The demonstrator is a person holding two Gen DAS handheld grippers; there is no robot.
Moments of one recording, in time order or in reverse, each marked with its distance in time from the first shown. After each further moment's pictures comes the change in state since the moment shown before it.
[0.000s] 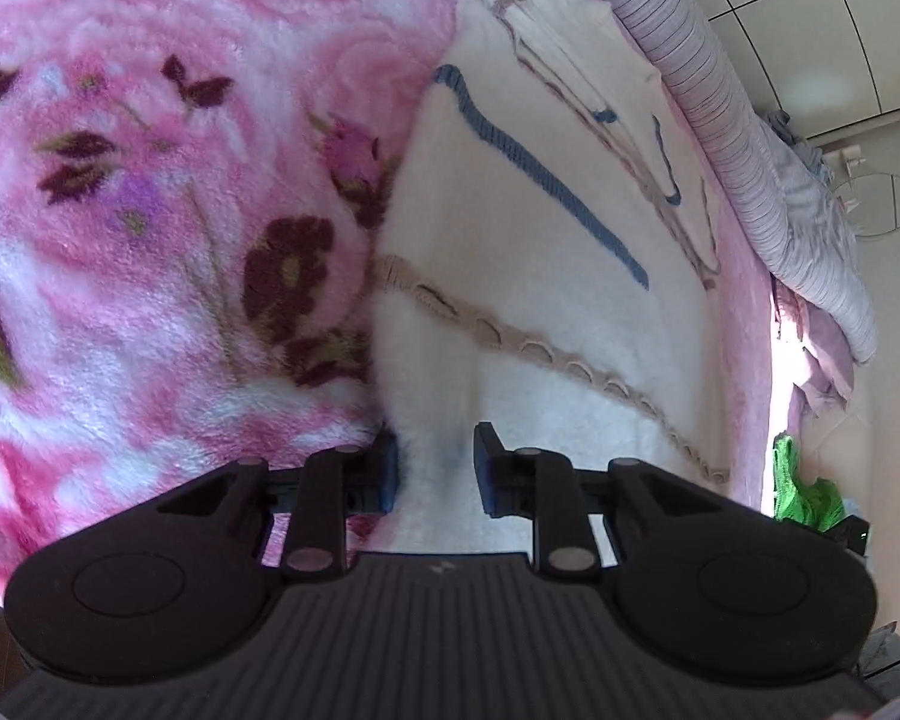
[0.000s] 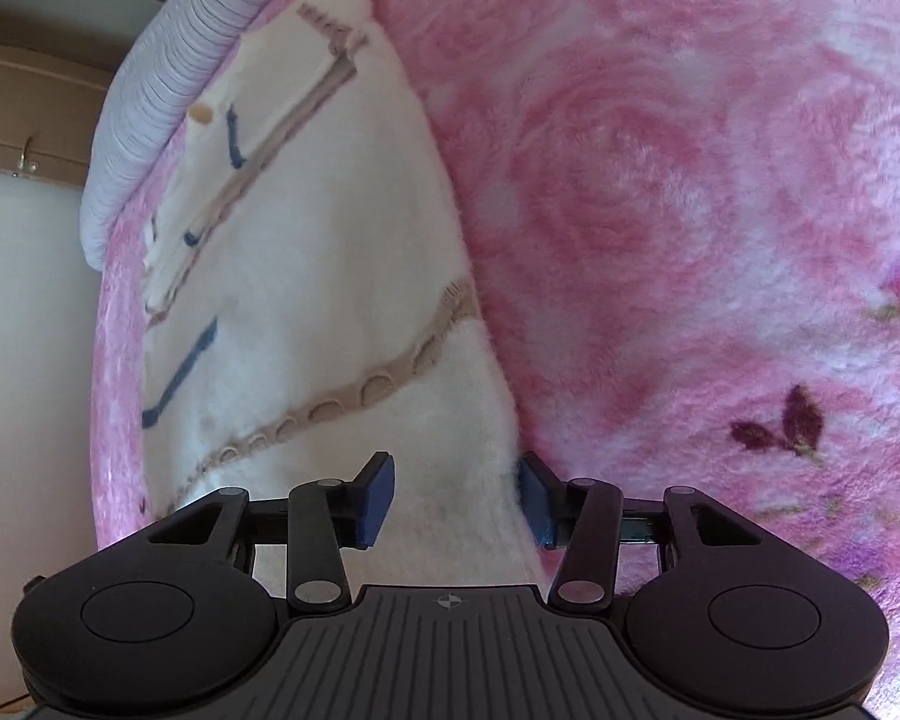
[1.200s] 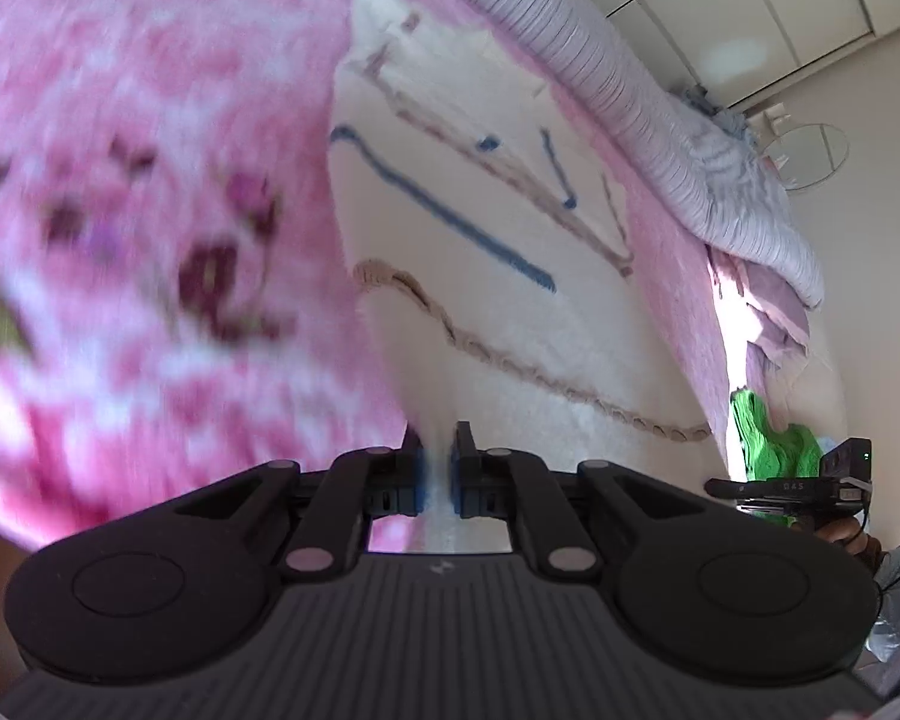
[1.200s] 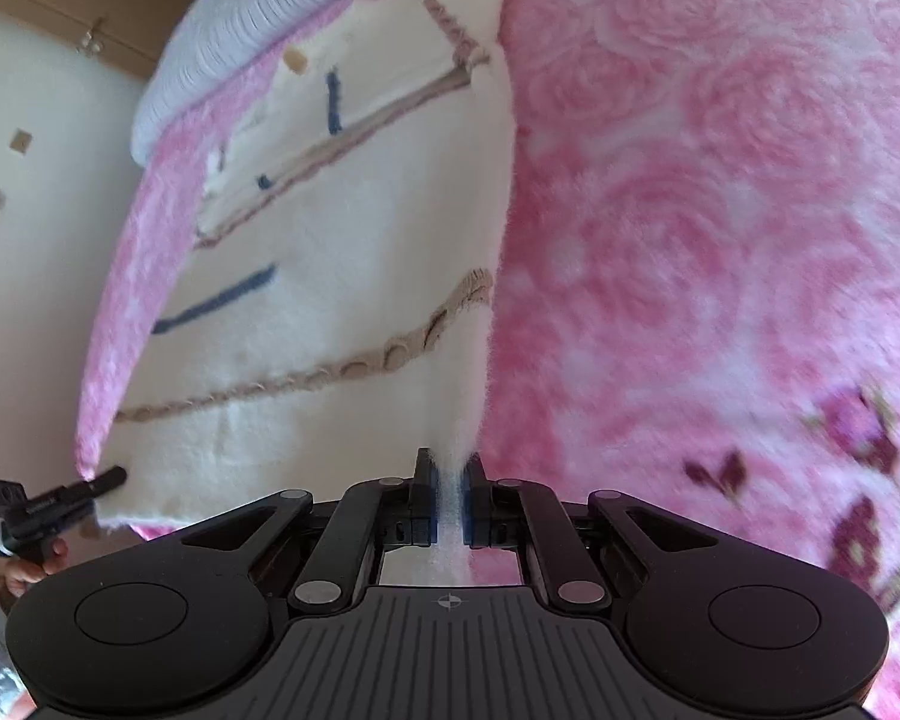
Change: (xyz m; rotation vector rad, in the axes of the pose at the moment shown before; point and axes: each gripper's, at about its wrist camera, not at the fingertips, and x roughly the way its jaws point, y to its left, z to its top) left arm -0.057 -0.035 -0.044 0.150 -0.041 -0.061; right arm -0.049 0.038 0.002 -0.258 0.088 -0.076
